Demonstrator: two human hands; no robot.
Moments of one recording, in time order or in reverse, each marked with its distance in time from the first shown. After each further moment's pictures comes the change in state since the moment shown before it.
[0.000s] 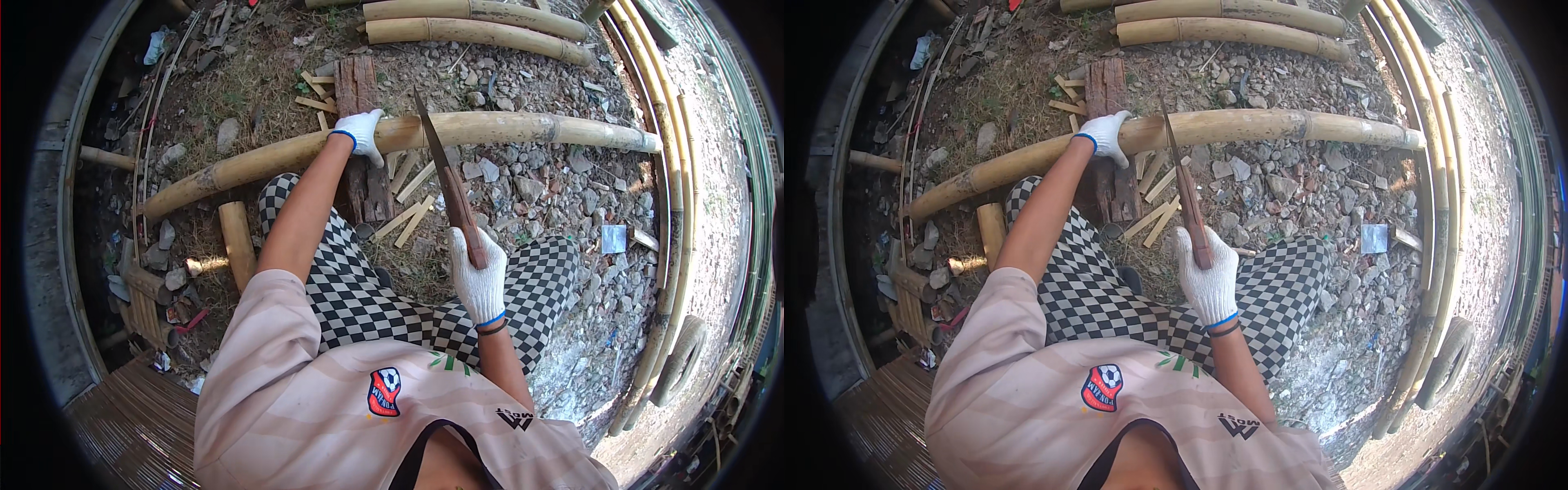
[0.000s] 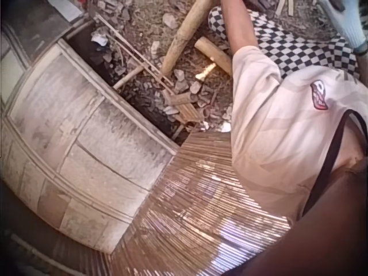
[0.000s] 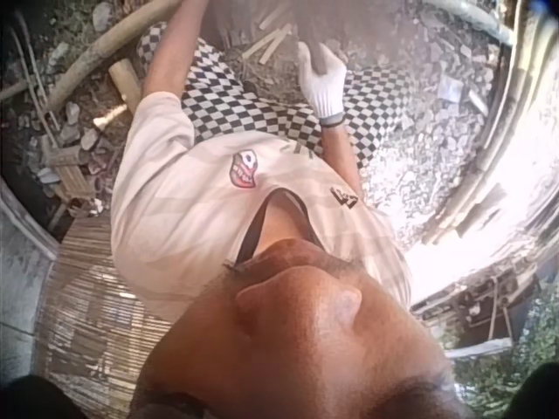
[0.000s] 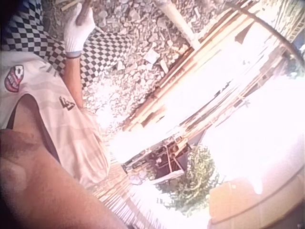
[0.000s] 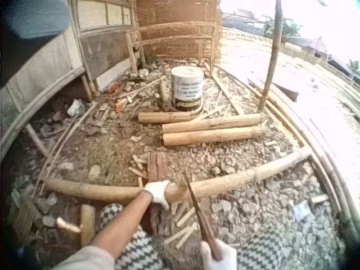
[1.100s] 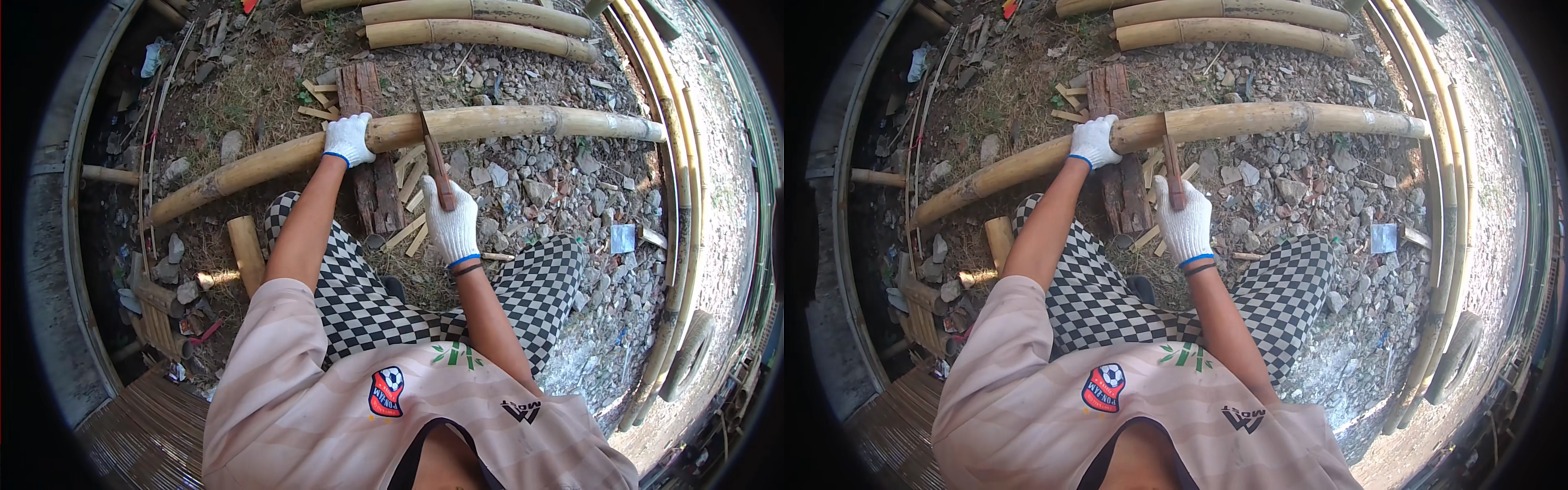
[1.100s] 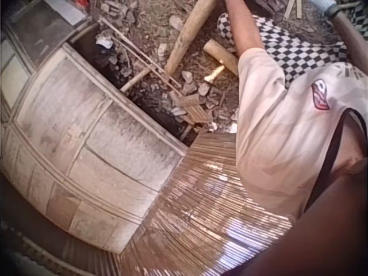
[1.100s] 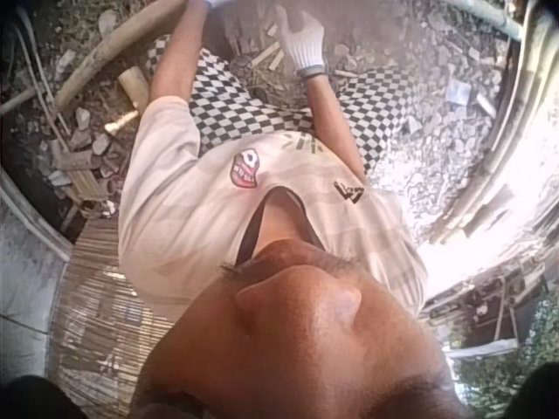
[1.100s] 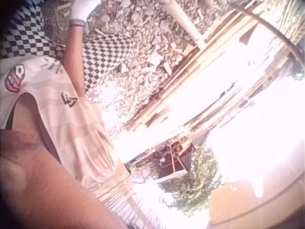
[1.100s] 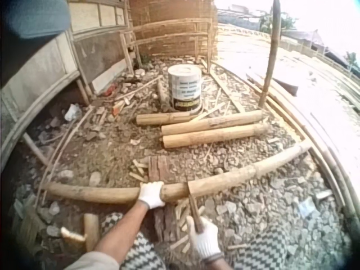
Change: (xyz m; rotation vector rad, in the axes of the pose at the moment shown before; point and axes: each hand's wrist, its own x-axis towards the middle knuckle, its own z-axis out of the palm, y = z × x) left_hand 0.004 -0.016 0.007 0.134 0.211 -0.087; right_hand 0.093 0.006 0.070 -0.152 0.036 -0.043
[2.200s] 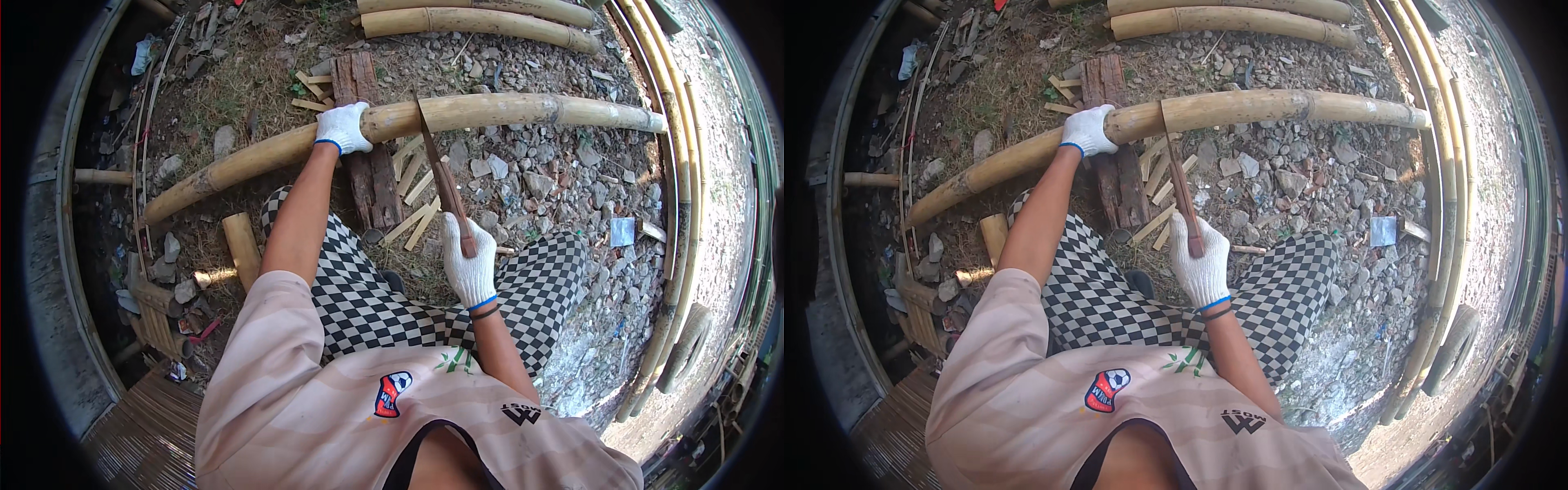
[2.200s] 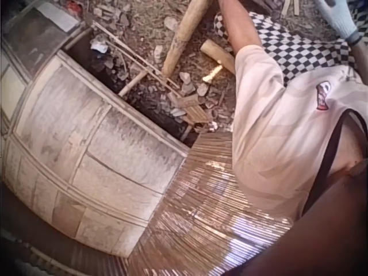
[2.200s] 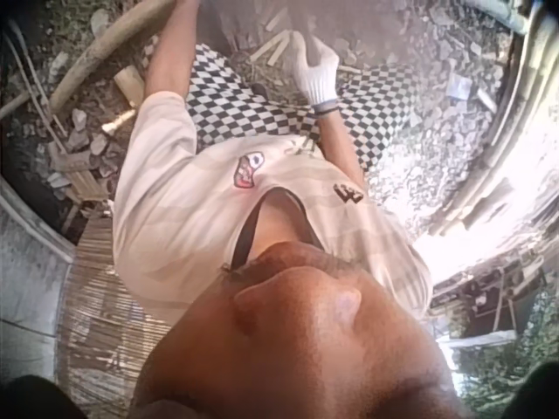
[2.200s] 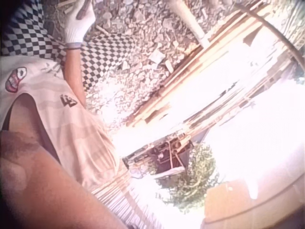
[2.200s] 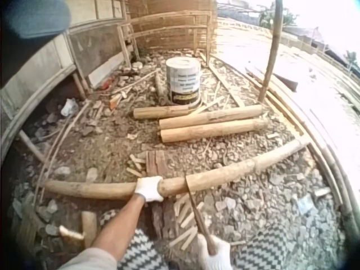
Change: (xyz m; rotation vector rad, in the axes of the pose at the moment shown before) left_hand -0.003 -0.027 -0.009 -0.098 -0.062 -0.035; right_hand -0.058 0.000 -0.022 0.146 -0.062 0.120
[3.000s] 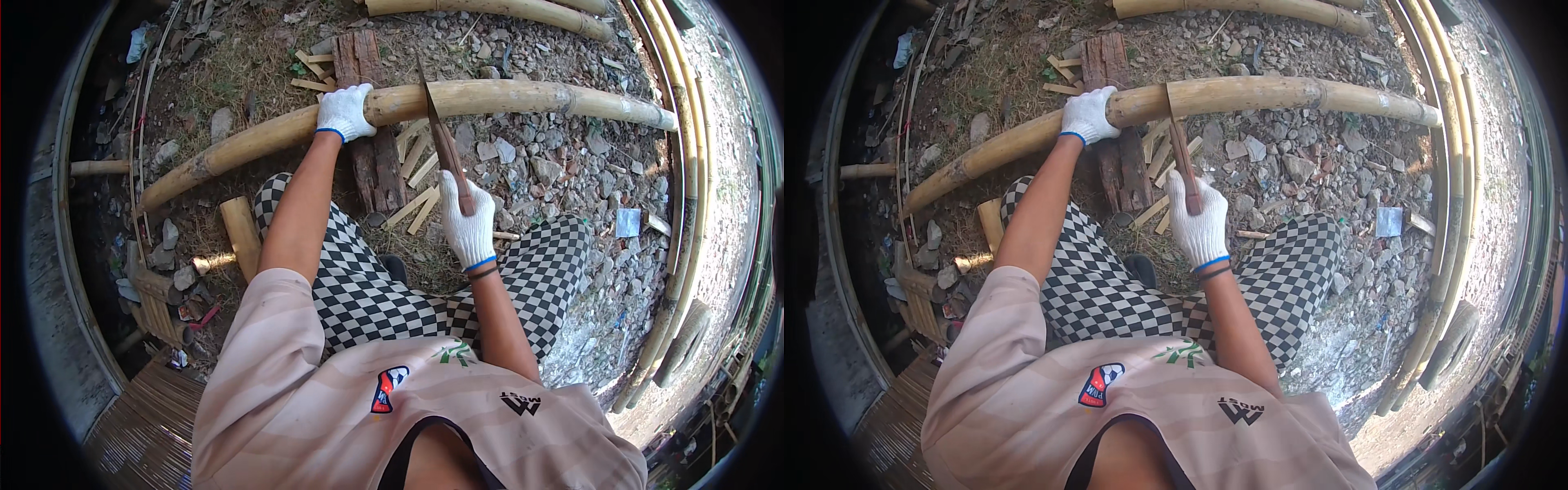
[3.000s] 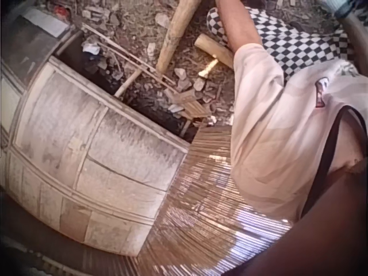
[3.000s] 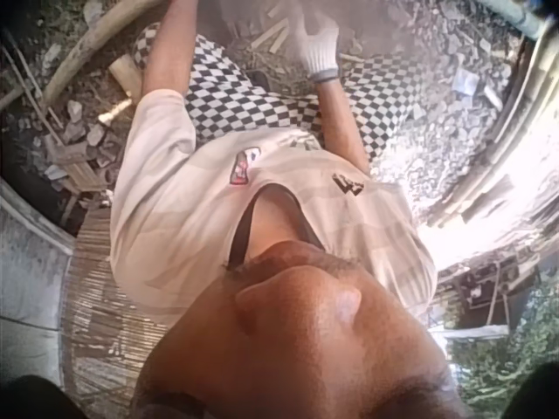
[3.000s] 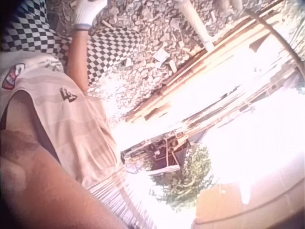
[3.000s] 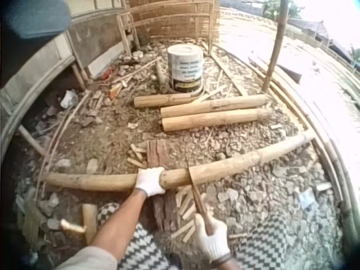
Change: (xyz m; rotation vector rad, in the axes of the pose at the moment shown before) left_hand -0.007 0.003 0.012 0.034 0.120 0.043; right_hand 0.041 0.008 0.019 -0.036 -0.001 -0.034
